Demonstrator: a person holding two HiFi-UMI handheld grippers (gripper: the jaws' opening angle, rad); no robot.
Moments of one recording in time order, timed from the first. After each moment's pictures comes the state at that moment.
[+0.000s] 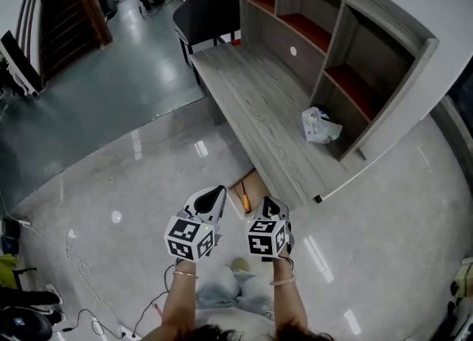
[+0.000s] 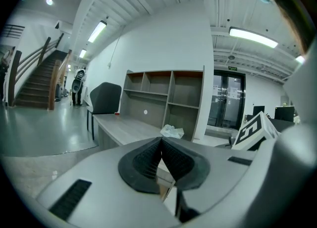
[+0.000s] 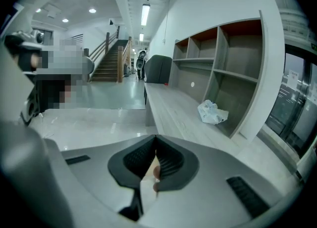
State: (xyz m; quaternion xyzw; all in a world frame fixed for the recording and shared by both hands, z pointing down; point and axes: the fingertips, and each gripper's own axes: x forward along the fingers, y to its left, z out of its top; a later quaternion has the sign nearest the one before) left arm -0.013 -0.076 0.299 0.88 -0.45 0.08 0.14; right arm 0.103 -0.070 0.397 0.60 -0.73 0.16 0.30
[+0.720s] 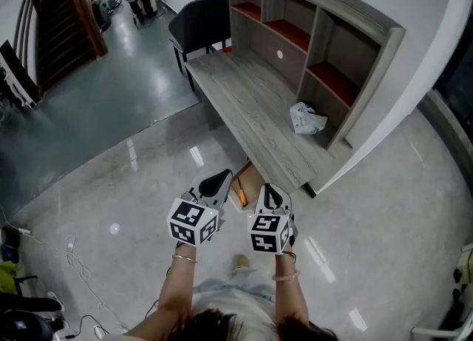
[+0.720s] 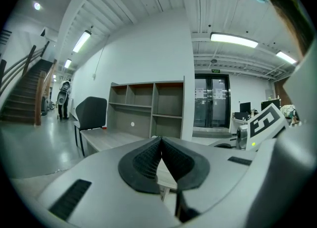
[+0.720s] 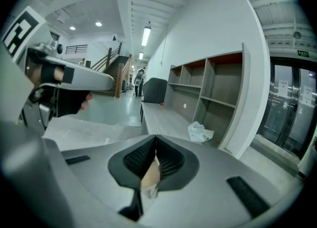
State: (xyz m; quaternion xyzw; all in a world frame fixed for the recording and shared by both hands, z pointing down) left arm 0.014 -0.037 0.233 0.91 -0.39 0.07 0.07; right arm 0.110 -0.021 0.306 0.63 -0.73 0.08 0.23
